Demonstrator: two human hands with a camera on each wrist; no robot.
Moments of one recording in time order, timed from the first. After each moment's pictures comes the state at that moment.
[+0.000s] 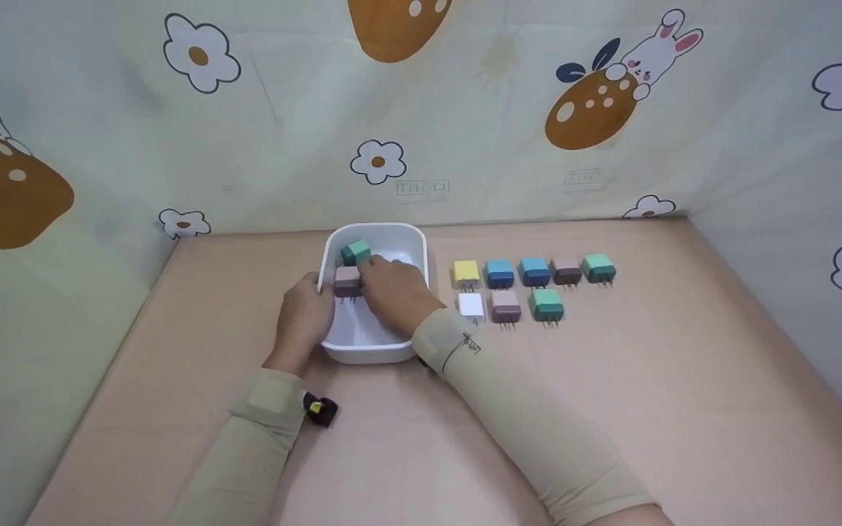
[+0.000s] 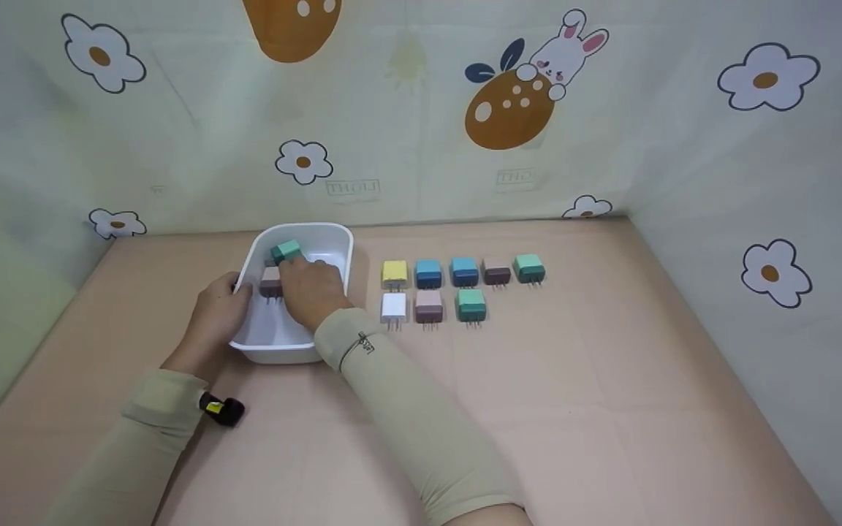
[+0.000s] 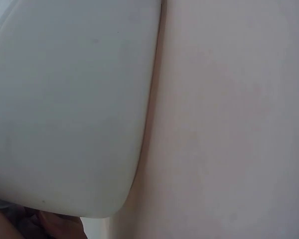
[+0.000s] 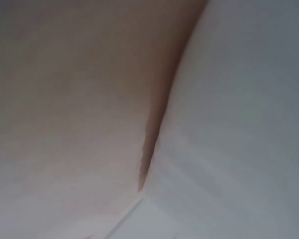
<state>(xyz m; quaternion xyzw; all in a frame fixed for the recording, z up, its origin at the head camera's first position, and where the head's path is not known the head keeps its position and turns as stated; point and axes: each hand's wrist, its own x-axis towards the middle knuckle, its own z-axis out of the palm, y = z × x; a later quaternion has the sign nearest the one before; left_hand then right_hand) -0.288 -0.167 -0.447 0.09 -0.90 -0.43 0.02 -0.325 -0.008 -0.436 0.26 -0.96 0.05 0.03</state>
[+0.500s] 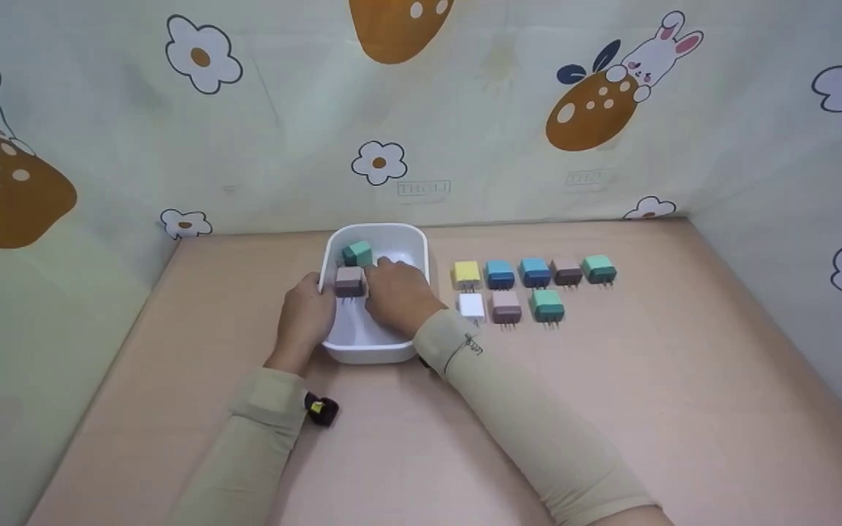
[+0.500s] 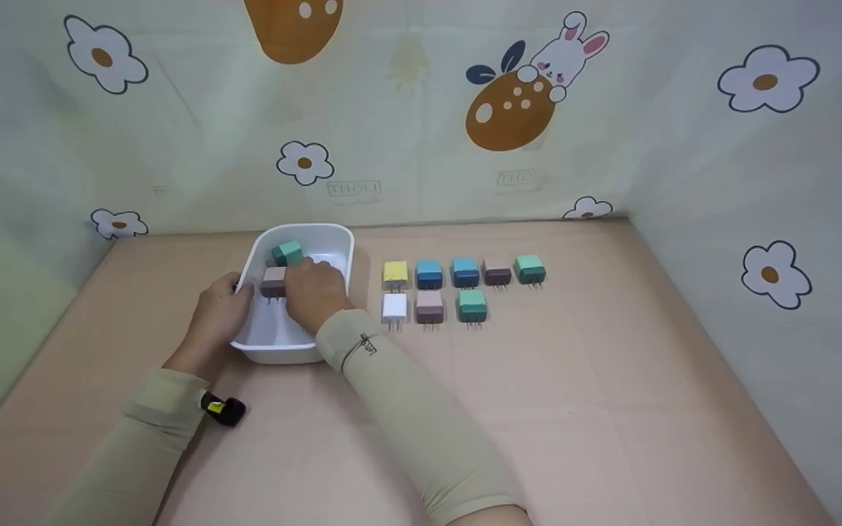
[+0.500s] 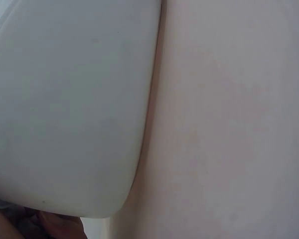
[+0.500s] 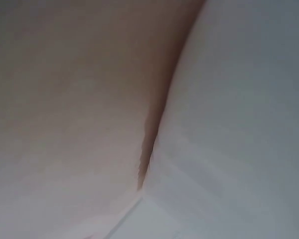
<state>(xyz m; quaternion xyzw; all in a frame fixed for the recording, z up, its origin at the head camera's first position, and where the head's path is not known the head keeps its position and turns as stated) -0.287 -0.168 -0.446 0.09 -0.90 -0.43 0.03 -0.323 -0.008 -0.433 0.23 -0.97 0.06 0.00</state>
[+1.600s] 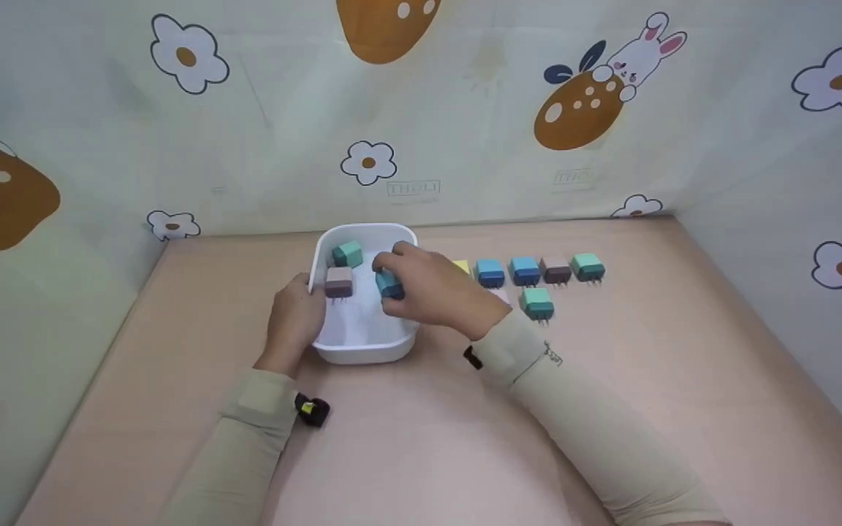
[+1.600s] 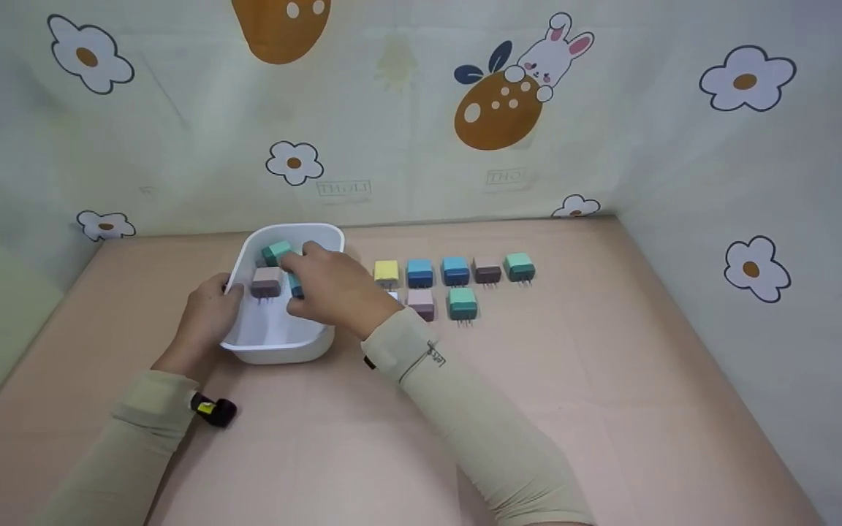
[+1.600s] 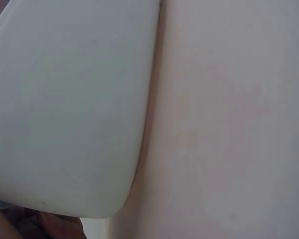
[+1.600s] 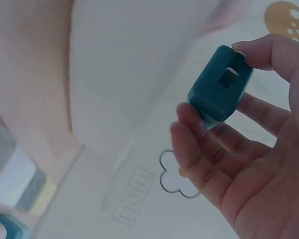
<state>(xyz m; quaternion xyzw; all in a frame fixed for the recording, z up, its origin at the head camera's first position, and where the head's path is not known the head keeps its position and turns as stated) -0.285 -0.168 -0.446 0.09 -0.89 -0.45 0.02 -0.279 0.058 -0.370 0.30 -0.94 0.17 -0.01</state>
